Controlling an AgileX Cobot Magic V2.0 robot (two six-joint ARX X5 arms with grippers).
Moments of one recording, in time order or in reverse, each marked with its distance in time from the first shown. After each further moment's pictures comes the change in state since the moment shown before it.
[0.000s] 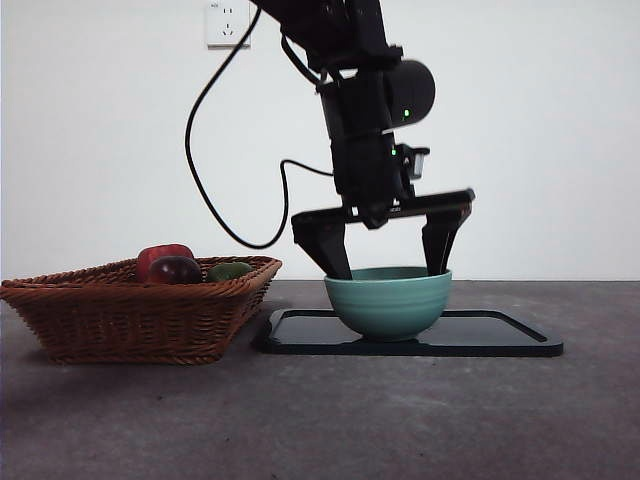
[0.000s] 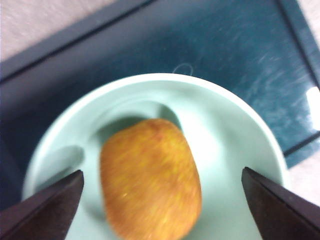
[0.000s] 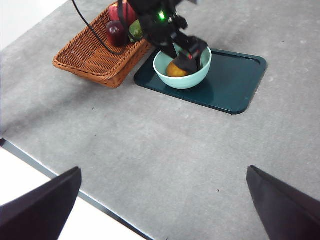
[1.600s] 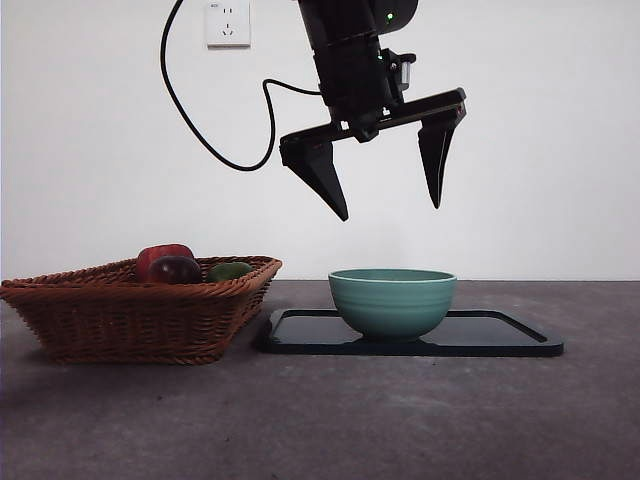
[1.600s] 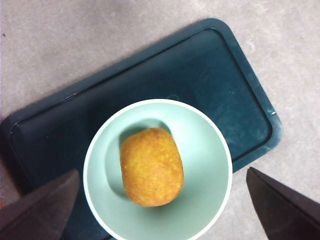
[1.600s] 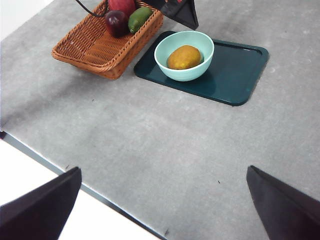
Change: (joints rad) left arm 0.000 -0.164 -0.003 -0.013 -0.019 -0.016; right arm 0.000 0.000 0.000 -0.026 -0.008 0.000
